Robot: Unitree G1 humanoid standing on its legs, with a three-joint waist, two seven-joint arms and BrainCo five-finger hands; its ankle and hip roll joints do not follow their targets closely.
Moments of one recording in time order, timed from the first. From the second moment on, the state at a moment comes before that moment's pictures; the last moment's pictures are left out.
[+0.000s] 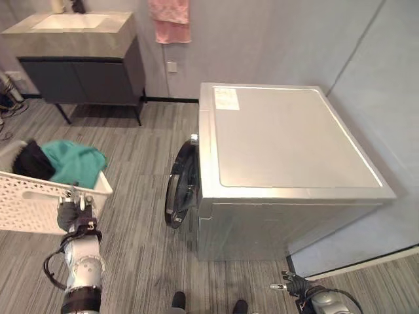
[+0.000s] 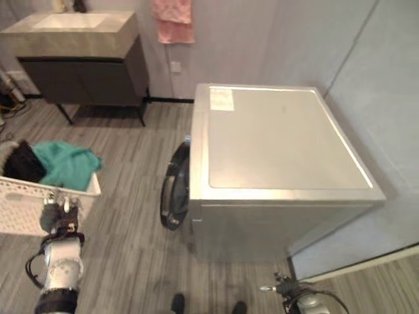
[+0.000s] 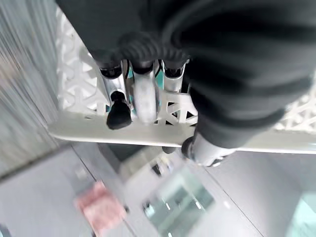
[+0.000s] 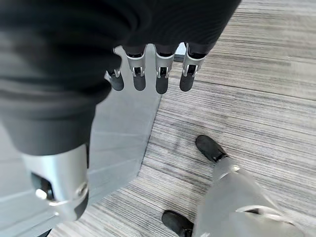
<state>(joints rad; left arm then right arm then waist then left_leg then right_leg) -0.15 0.37 0.25 0.26 -1.27 -0.33 0.10 -0.09 -0.36 0.31 1.16 0.14 -0.04 0.18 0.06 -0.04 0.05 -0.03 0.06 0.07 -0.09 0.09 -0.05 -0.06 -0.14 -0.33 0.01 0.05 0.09</state>
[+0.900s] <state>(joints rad) -0.55 0.26 -0.05 0.22 -1.21 -0.41 0.17 -0.07 -0.34 0.36 1.22 0.13 -0.05 0.18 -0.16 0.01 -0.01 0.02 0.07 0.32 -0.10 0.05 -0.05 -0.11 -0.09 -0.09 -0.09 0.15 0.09</state>
